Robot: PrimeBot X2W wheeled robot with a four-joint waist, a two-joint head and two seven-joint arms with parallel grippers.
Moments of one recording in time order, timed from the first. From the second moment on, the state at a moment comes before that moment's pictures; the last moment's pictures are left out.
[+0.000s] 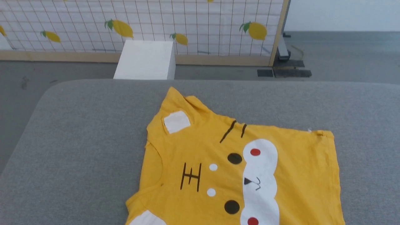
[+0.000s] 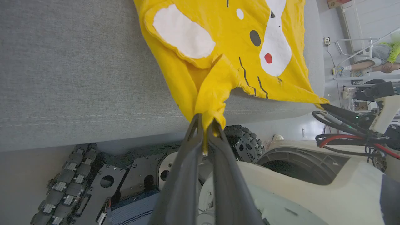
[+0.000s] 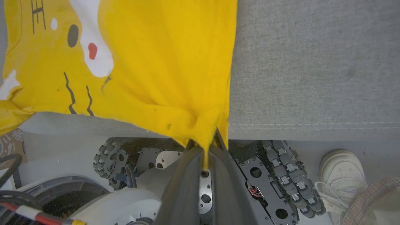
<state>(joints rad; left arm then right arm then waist) 0.22 1.20 -0.85 -0.53 -1.61 0.09 -0.05 0.52 -0.11 -0.31 -0.38 0.63 0.13 1.08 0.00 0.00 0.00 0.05</state>
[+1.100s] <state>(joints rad) -0.34 0.88 -0.72 -0.10 -1.27 -0.03 -0.12 -0.02 -0.23 -0.09 -0.16 0.43 0.13 0.65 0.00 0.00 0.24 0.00</state>
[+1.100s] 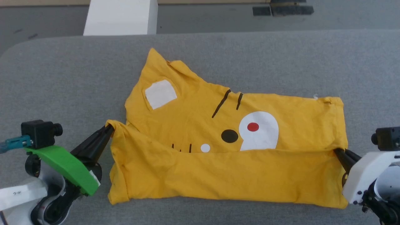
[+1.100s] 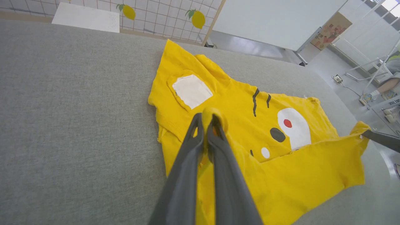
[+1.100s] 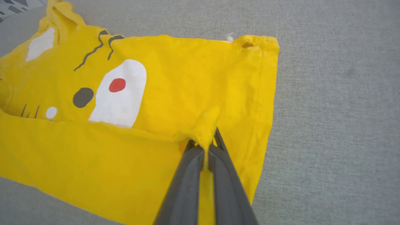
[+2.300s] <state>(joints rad) -0.31 0.79 -0.76 0.09 -1.32 -0.02 -0.12 0.01 -0.12 -0.18 -0.28 0.44 0.13 0.95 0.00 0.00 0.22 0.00</state>
